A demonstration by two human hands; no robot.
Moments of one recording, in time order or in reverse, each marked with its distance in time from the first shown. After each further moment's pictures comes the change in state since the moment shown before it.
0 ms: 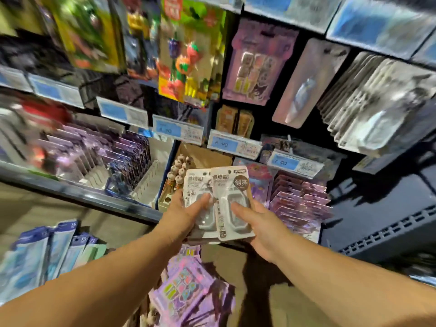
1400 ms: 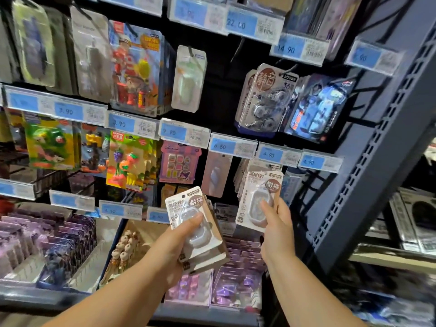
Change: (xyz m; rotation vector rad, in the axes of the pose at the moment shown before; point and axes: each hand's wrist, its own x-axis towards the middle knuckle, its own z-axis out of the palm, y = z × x) left_hand -0.101 0.119 0.124 -0.222 -0.357 0.009; right_hand -0.101 -0.135 -0.077 0.162 0.615 -0.774
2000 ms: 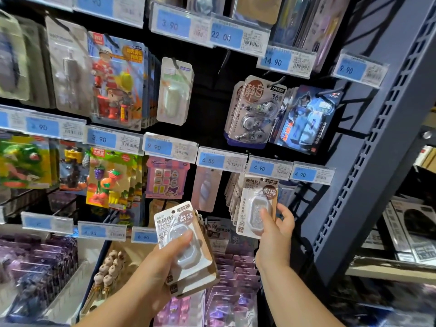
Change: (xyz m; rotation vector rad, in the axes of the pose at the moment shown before) left_hand 0.009 0.003 0.003 0.065 -0.068 0.015; right_hand 0.026 0.002 0.000 0.023 0.179 -0.097
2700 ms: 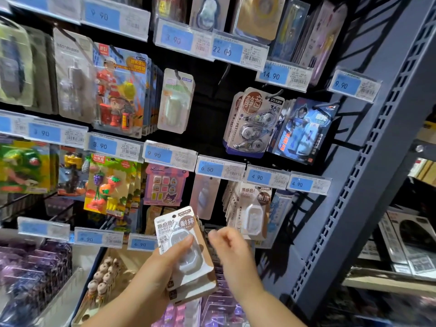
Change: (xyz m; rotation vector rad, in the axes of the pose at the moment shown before) left_hand 0.008 0.001 0.004 -0.026 0.012 0.039; right_hand -0.057 -0.011 0.020 -0.443 -0.621 -0.062
